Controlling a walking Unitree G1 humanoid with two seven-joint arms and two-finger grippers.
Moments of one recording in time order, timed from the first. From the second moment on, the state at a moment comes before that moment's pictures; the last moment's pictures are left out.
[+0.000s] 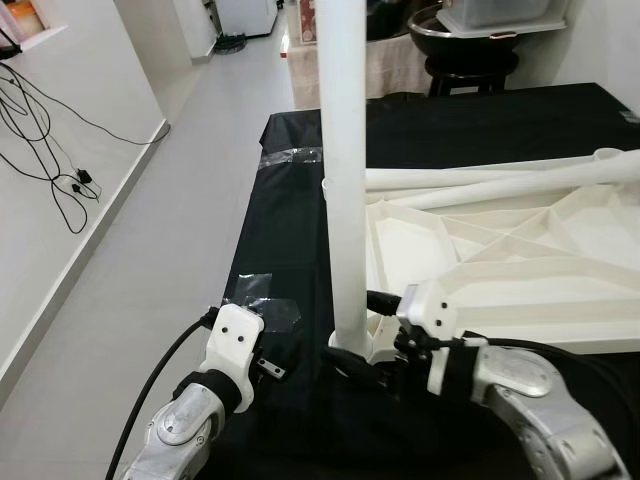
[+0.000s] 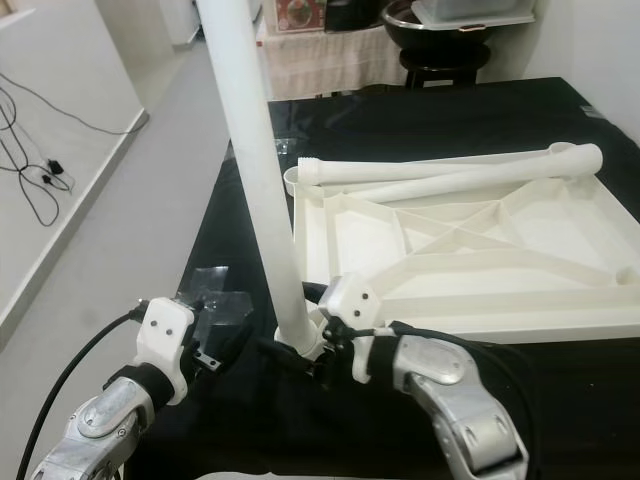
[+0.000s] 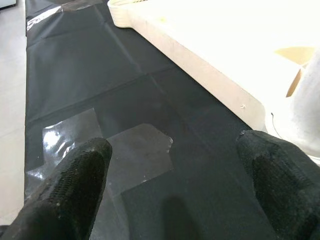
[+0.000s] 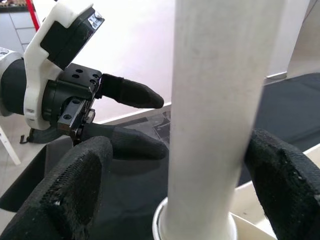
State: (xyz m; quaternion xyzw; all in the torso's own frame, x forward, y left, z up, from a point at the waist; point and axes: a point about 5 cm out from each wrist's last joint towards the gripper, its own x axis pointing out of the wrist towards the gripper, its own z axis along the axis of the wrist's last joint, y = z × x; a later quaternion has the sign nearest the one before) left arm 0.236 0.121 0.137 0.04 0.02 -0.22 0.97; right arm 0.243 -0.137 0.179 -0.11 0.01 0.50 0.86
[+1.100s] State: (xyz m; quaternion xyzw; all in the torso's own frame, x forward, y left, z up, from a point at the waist) left arm 0.239 0.126 0.138 0.04 0.03 -0.22 0.97; right arm 0.172 -0.202 0.150 -0.05 0.15 0.50 0.85
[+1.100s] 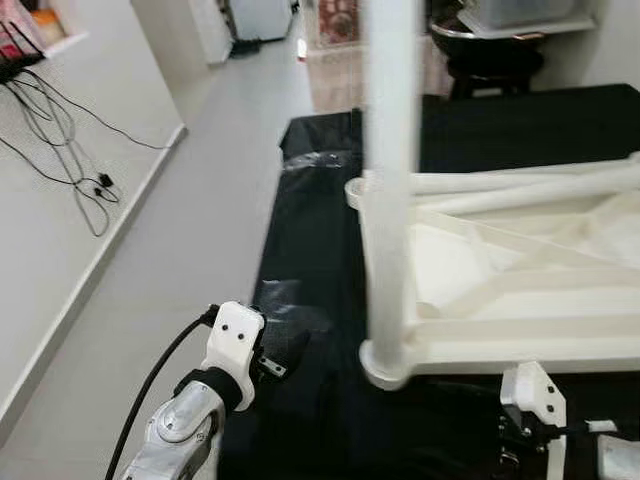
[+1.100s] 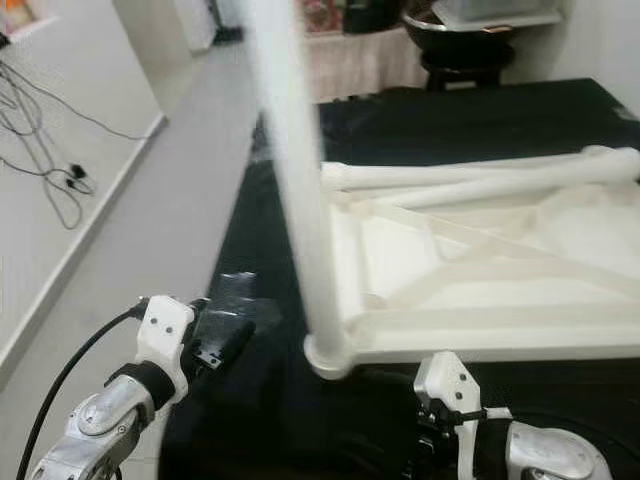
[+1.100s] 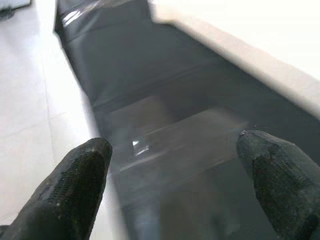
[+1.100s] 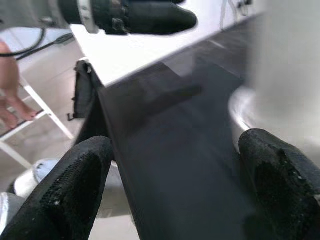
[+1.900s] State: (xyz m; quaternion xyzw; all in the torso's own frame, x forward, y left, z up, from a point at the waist) left arm 0.237 0.119 0.131 0.04 0.04 -0.23 0.97; right arm 0.210 -0.171 0.146 -0.04 0.07 0.43 0.90
